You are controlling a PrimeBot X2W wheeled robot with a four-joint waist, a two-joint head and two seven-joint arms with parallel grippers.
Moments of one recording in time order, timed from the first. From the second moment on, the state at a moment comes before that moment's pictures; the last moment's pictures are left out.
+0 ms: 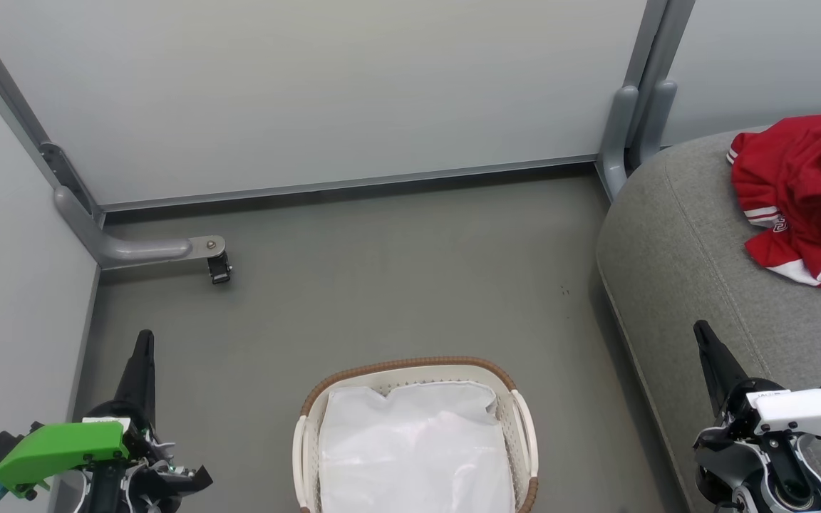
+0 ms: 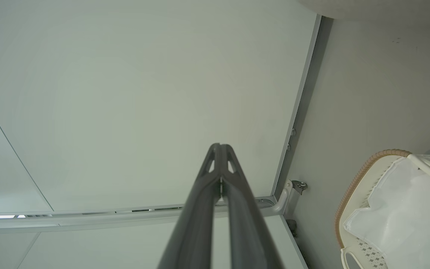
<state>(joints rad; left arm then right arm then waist) -0.10 0.05 0.11 0.25 -1.61 -0.13 0.11 -0.10 -0.06 -0.10 0.25 1.62 0.13 0.10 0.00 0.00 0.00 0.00</state>
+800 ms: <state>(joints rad) -0.10 0.05 0.11 0.25 -1.61 -0.13 0.11 -0.10 -0.06 -0.10 0.25 1.62 0.13 0.11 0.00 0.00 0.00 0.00</state>
